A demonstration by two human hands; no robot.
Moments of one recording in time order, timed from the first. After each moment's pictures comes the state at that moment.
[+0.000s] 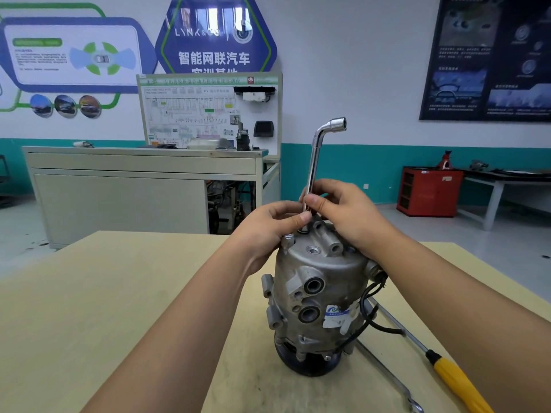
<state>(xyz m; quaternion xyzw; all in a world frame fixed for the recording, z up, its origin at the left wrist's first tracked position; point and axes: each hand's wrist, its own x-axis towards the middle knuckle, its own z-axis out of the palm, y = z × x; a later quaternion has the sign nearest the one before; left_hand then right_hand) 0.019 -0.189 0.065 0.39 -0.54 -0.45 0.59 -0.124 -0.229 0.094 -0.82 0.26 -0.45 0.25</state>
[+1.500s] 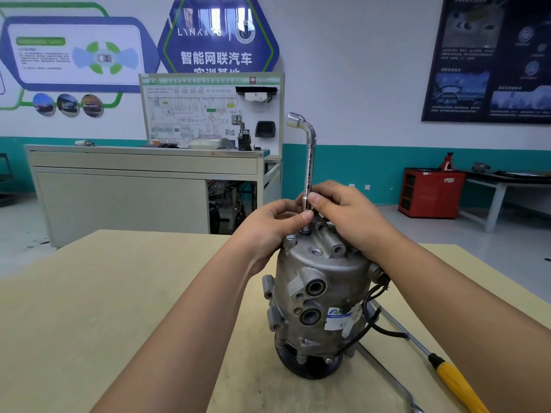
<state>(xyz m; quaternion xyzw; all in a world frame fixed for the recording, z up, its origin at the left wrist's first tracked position) 0.017 -0.188 0.065 0.40 -0.53 -0.44 0.60 -0.122 -0.228 0.095 -0.84 0.26 -0.42 0.22</state>
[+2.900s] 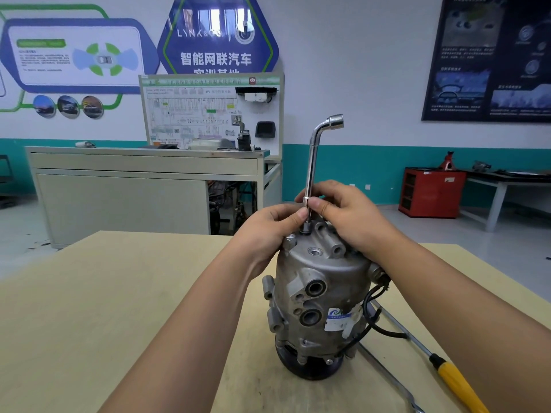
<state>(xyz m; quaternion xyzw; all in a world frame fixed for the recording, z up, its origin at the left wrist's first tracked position) 0.018 -0.191 0.062 0.38 -0.54 -0.44 0.60 -0.124 -0.227 0.095 -0.84 0.25 -0.42 0.23</state>
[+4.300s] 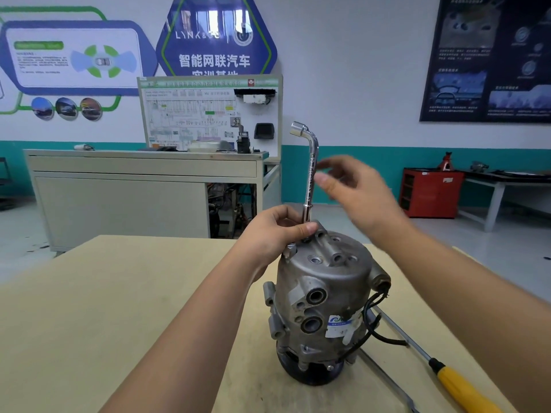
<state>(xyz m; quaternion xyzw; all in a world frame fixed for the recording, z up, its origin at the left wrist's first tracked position) 0.017 -0.191 0.068 0.45 -0.57 -0.36 0.59 -0.126 -0.226 0.120 -0.78 0.23 -0.53 0.24</state>
